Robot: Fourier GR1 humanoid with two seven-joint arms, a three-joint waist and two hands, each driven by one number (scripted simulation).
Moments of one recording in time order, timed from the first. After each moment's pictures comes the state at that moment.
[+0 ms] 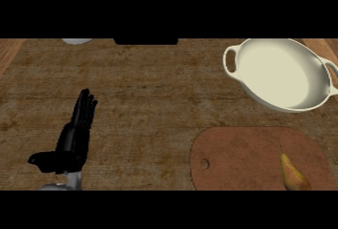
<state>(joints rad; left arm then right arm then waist) -0.01 0.14 -0.16 -1.60 0.09 0.26 -0.10 0.47 -0.89 -0.28 -2.07 0.06 0.38 0.03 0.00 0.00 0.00</state>
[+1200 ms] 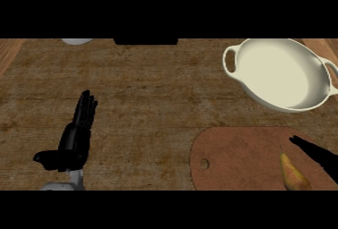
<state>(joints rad) -0.02 0.10 -0.10 -1.53 0.07 0.20 -0.16 0.25 -0.62 0.01 -1.91 0.46 0.53 0.26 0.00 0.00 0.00</state>
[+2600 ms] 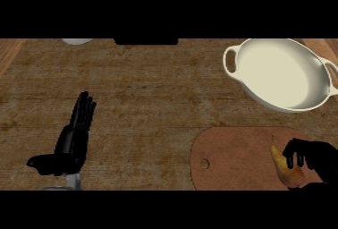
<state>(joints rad) 0.01 0.07 -0.07 -1.60 0.03 0.15 -0.12 0.15 -0.43 -0.01 -1.72 0.82 0.33 -0.03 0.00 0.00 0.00</state>
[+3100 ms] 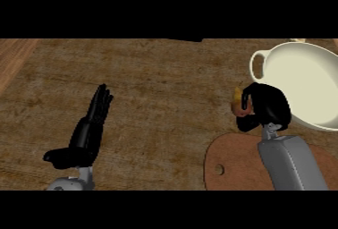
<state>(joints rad) -0.06 0.05 -0.14 -1.59 0.01 0.12 -0.11 -0.36 -0.13 0.07 -1.46 1.09 0.21 0.50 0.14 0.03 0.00</state>
